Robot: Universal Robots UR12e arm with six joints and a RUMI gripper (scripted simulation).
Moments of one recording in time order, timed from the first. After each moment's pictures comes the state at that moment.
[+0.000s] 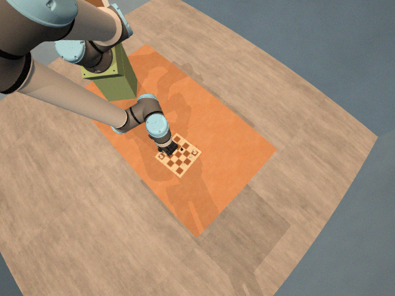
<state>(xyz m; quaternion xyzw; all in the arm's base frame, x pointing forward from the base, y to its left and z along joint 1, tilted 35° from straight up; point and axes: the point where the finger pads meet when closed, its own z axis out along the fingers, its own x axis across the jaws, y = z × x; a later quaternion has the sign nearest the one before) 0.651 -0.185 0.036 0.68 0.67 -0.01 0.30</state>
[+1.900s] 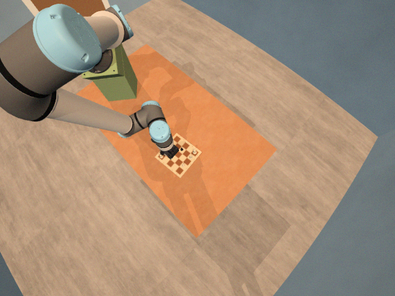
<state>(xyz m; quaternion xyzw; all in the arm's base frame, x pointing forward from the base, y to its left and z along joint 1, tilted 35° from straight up) 0.673 -0.209 -0.010 0.68 0.67 -0.01 0.30</state>
